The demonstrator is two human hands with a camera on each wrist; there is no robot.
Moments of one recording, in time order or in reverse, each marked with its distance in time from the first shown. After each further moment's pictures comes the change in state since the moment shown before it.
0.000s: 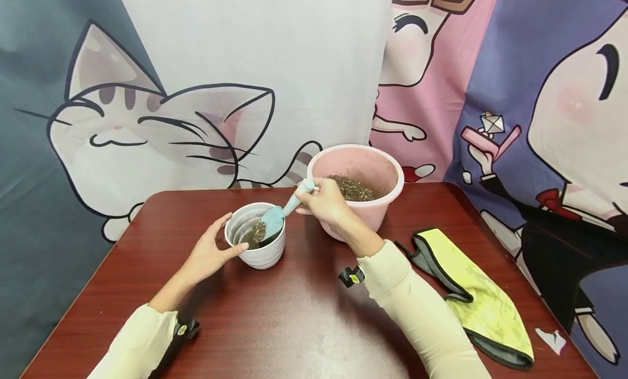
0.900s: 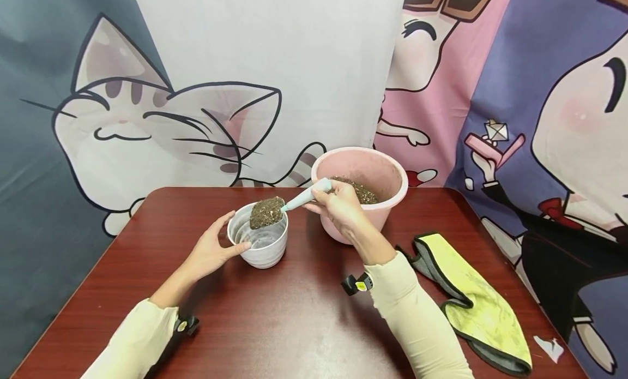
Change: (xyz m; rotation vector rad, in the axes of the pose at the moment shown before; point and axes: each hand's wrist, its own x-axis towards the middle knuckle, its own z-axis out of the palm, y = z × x) left_hand 0.001 0.000 -0.001 0.014 0.008 0.014; right_hand -0.010 -0.002 -0.014 0.353 -0.002 0.057
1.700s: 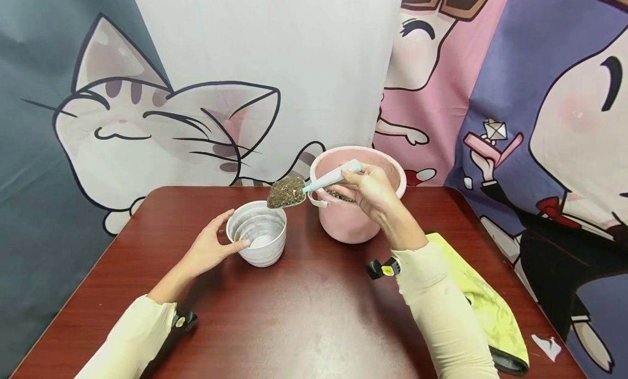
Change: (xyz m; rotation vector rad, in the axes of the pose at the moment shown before) left_hand 0.001 0.007 -0.005 0.021 -0.026 -0.015; right_hand -0.005 -0.046 -0.046 0.114 -0.038 0.037
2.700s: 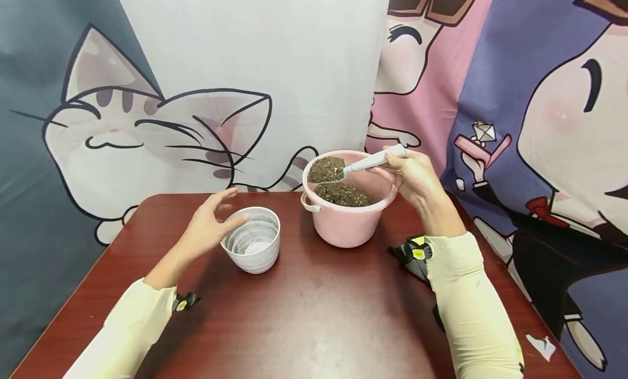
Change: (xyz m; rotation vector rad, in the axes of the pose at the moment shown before) left_hand 0.029 0.059 -0.016 -0.052 0.064 0.121; right_hand -0.012 -0.054 -0.070 0.137 0.074 -0.105
